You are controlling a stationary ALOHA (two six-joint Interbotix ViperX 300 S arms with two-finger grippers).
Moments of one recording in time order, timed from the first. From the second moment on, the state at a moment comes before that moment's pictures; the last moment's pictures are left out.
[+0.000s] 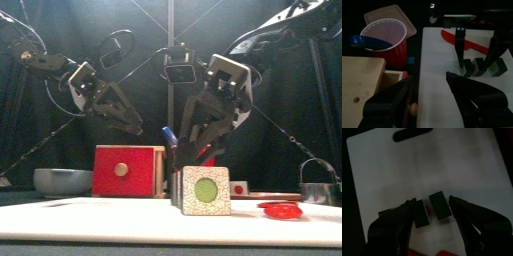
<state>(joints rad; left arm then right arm) 0.10 -0.19 0.96 0.05 -0.31 0.00 0.15 0.16 0.54 -0.64 0.19 1.00</state>
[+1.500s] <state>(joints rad) 0.10 -0.19 0.97 0.05 -0.31 0.00 0.10 0.17 0.58 -0.65 0.16 1.00</state>
